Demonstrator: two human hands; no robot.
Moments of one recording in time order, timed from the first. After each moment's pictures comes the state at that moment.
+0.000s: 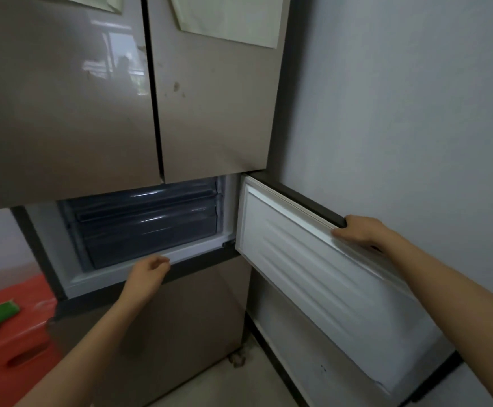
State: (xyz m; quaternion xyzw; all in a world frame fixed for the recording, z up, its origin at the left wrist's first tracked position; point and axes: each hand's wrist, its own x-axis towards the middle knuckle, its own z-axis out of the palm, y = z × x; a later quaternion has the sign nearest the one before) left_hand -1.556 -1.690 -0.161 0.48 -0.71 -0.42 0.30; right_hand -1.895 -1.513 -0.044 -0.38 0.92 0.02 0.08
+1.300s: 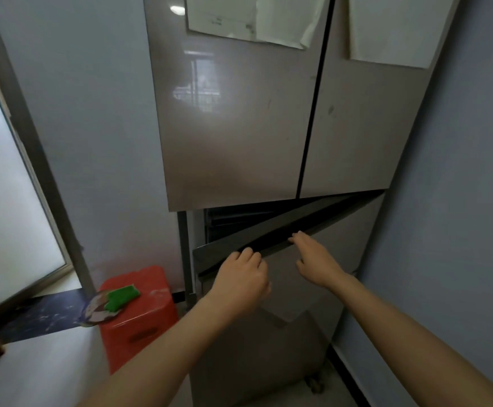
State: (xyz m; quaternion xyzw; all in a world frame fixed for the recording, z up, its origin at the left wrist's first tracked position) left_hand -1.420 -1.718 -0.109 0.31 -0.94 0.14 0.06; right_hand -1.621 -1.706 -0.128 -0.66 0.74 -0.13 0.02
